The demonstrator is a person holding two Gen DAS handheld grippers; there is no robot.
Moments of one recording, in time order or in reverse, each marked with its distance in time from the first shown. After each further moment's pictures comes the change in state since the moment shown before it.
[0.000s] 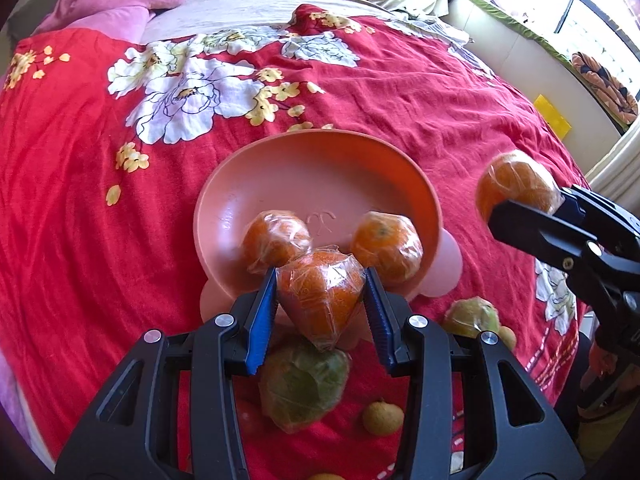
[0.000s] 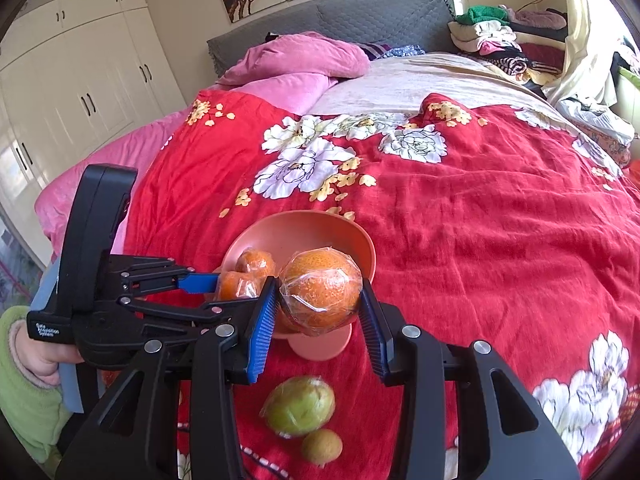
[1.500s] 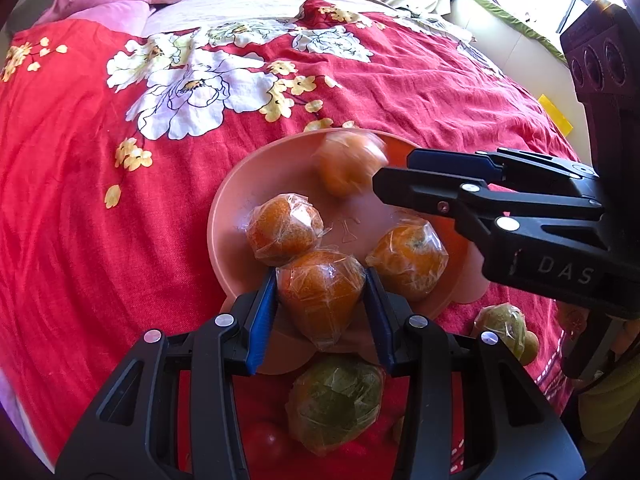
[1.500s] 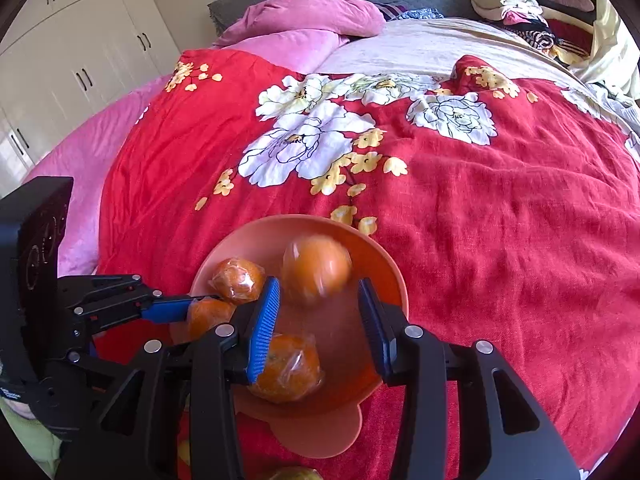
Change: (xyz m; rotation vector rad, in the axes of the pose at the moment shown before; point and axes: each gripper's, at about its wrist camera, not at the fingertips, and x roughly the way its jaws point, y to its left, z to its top) left arm 0.012 0.014 0.001 0.005 0.005 0.000; right arm 0.082 -0.004 0.030 -0.013 0.145 0.045
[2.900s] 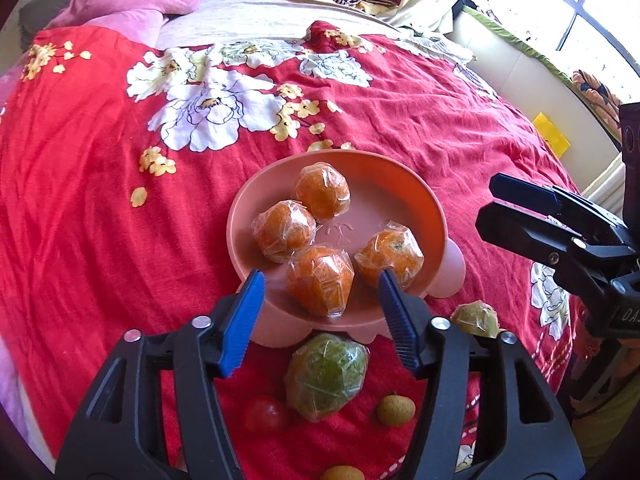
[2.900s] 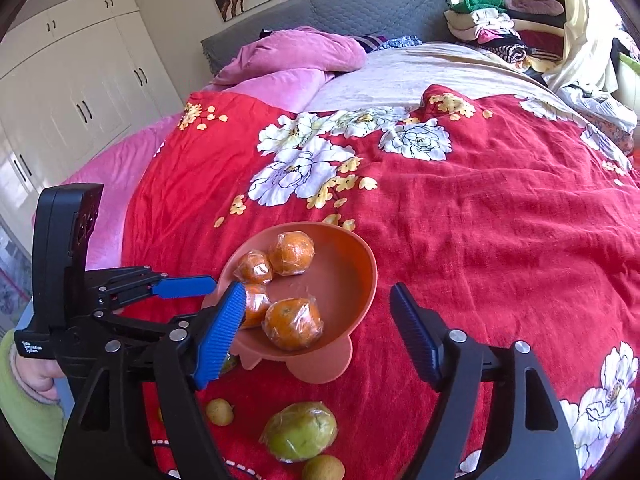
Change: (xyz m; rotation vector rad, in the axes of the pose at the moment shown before) left arm -0.031 0.000 -0.005 -0.036 -0.059 -0.007; right arm -0.070 0.003 -0.030 0.049 -0.132 -0.027
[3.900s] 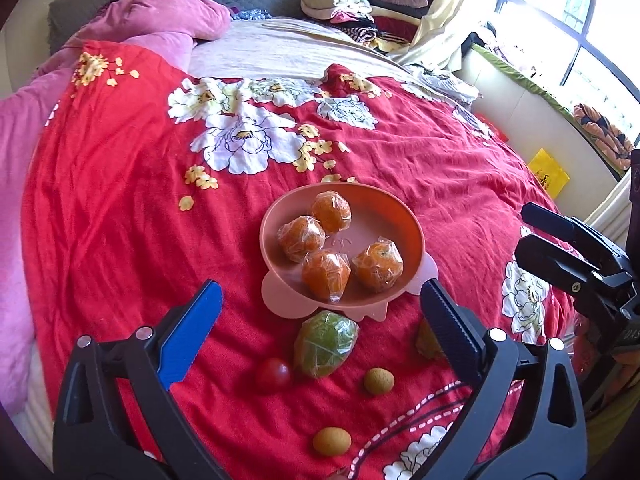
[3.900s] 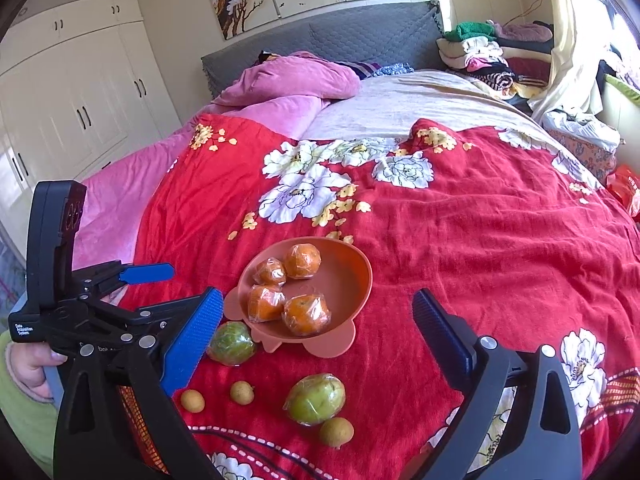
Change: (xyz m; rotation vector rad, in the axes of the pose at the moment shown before) left arm -0.061 0.004 -0.015 -0.063 -0.121 0.023; right arm -0.057 0.025 -0.009 -0.031 -0.090 -0.056
